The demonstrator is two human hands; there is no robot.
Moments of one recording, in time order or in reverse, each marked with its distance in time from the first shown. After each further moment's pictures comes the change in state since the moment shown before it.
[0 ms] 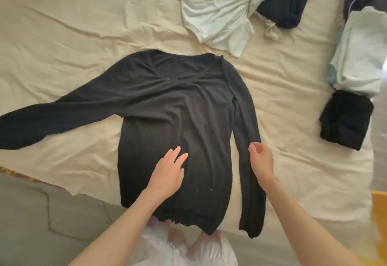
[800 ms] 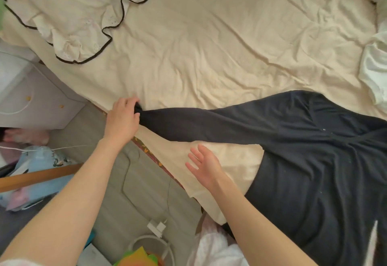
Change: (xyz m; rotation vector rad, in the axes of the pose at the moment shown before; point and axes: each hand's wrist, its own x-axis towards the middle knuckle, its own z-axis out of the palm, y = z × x) left_hand -0.106 -0.427 -0.220 -0.072 0.559 -0.609; right_hand -0.272 -0.195 0.377 0.492 -0.970 0.456
